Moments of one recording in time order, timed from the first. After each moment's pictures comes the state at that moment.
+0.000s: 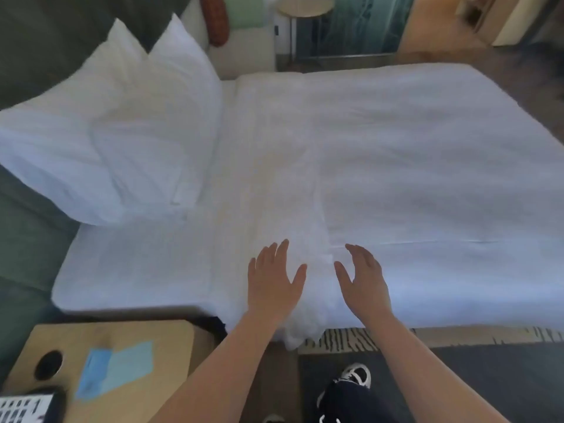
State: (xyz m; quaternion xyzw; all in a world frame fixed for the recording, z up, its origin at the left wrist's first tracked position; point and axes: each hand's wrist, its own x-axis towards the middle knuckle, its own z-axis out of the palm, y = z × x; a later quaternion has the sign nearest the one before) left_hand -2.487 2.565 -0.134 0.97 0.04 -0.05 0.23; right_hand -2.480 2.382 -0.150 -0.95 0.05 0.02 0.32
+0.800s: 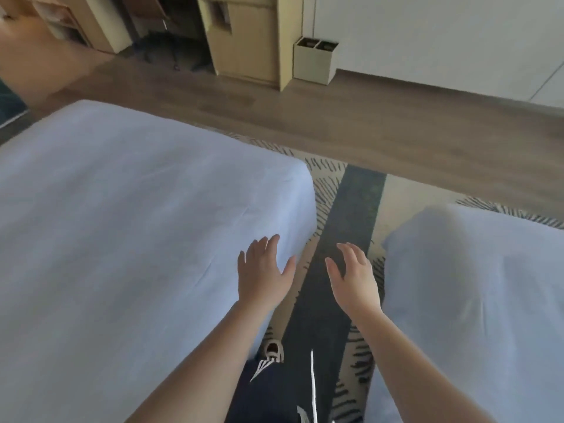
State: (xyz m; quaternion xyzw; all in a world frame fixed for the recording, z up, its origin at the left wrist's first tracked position) left_hand -2.423 1.968 -0.128 0.85 -0.49 -0.15 0.13; right_hand -2.585 1.894 -0.141 -0.76 0.56 -0.15 0.29
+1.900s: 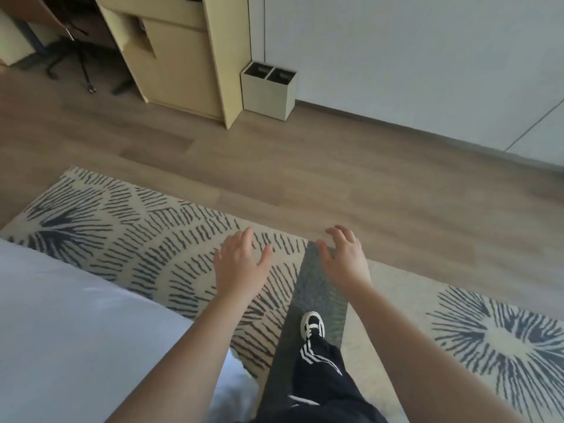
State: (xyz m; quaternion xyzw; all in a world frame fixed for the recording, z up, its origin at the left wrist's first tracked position) left_hand -2.245 1.267 -0.156 0.85 -0.47 -0.16 0.18; right_hand -2.426 1.169 -0.158 -0.77 0.56 -0.14 0.26
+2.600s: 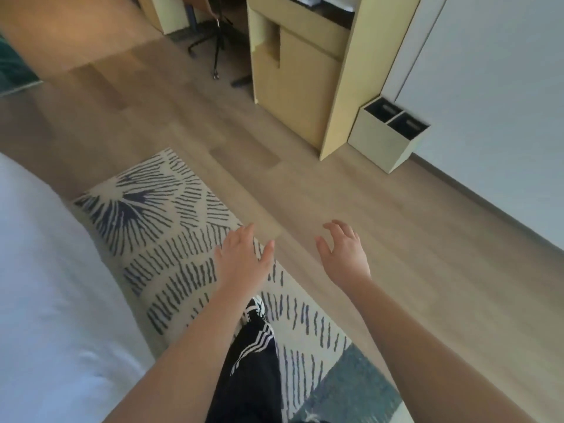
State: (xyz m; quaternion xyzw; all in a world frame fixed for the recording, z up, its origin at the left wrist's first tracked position) left_hand -1.971 1.006 -0.158 0.95 -0.24 -0.12 0.17; right_hand -2.080 0.838 -0.158 -0.89 0.33 -0.07 0.29
